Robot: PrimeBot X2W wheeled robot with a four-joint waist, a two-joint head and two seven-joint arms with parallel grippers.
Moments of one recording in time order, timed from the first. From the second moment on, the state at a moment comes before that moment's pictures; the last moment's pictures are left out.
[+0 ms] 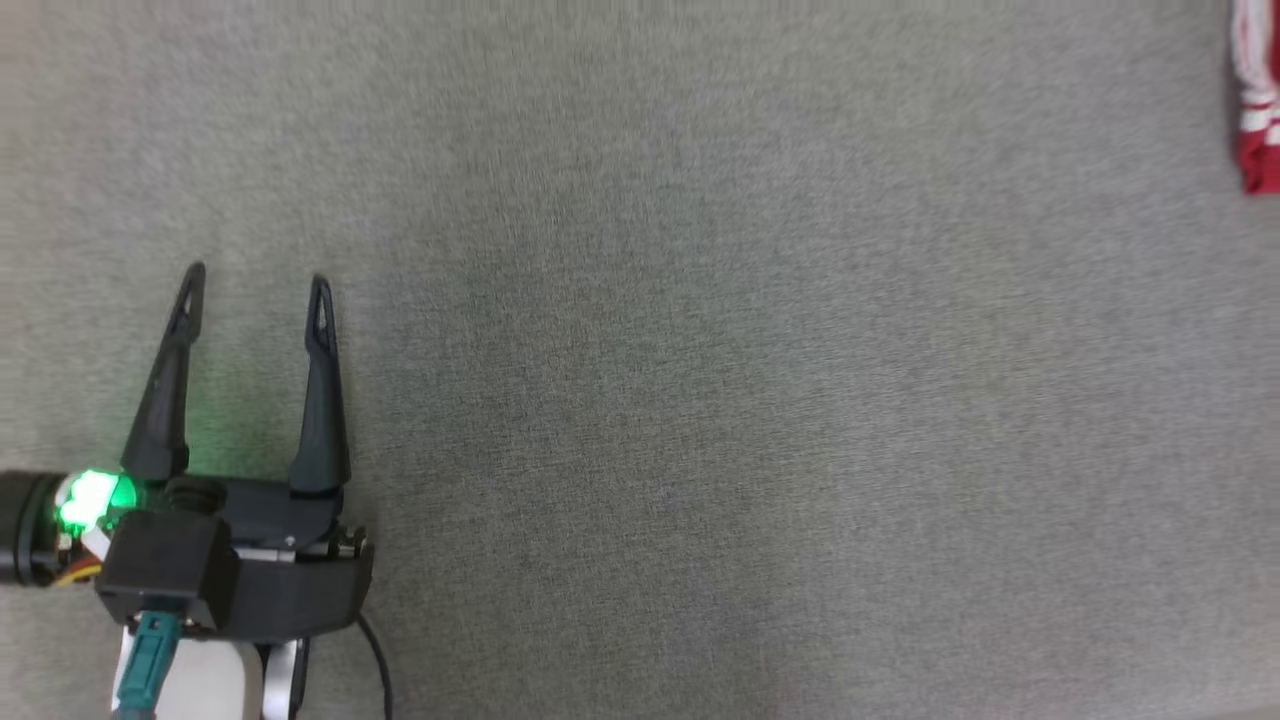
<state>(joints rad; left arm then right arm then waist) -0.29 0.18 -0.07 -0.11 0.01 0.00 -0.26 -1.32 -0.97 0.67 0.99 0.47 0.13 -0.06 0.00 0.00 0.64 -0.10</state>
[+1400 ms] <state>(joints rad) 0.10 0.14 0.08 0.04 -0.09 0.00 -0.26 -0.19 -0.38 -0.01 0.27 0.33 0.13 -0.26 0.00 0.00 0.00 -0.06</state>
